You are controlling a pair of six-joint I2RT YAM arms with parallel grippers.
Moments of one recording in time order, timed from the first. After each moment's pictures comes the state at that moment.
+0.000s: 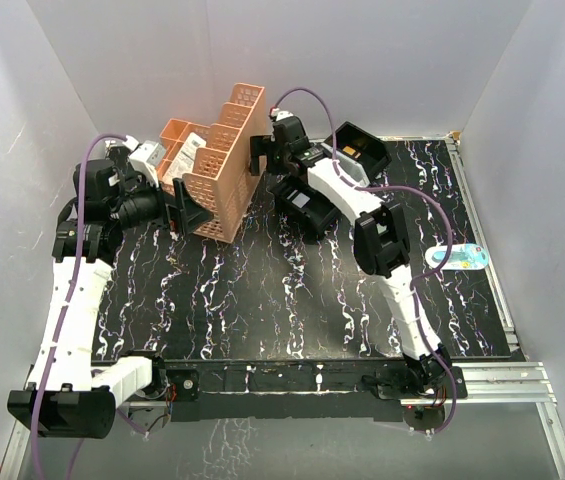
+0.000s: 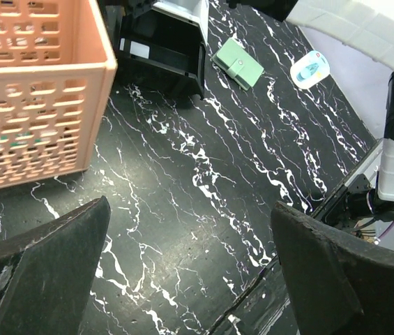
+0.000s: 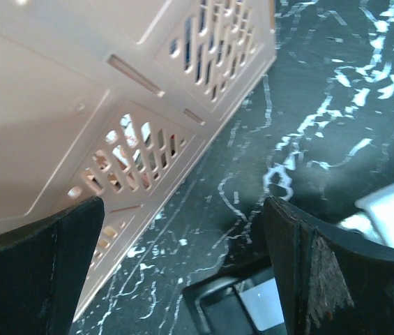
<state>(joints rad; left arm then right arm) -0.03 1.07 1.26 -0.72 0.73 -0.07 0.51 2.46 2.31 -0.44 -0.03 0.34</state>
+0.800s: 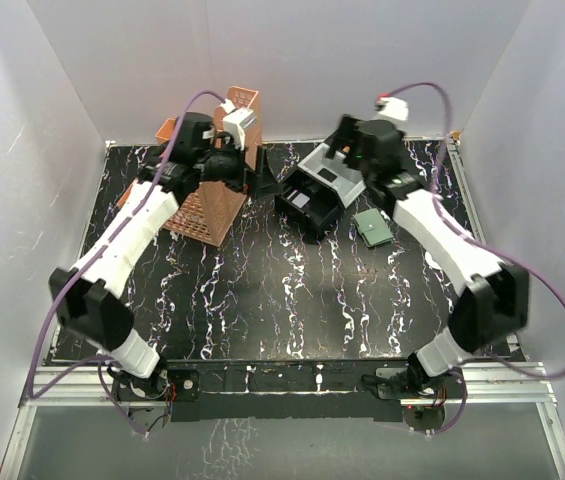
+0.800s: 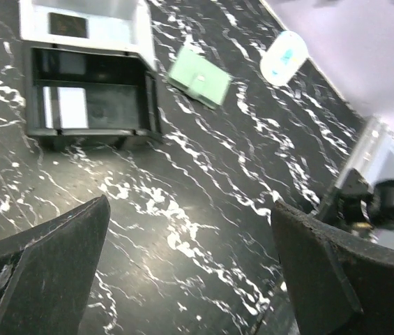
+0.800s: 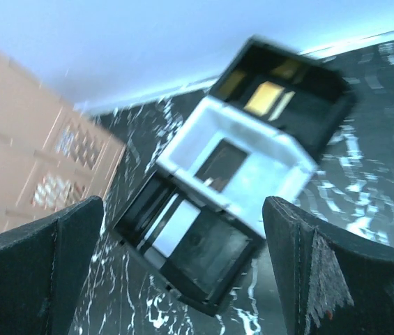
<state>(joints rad) -0.40 1.54 1.58 -0.57 0.63 -0.13 0.42 1.64 1.47 -0.18 0.31 0.42</state>
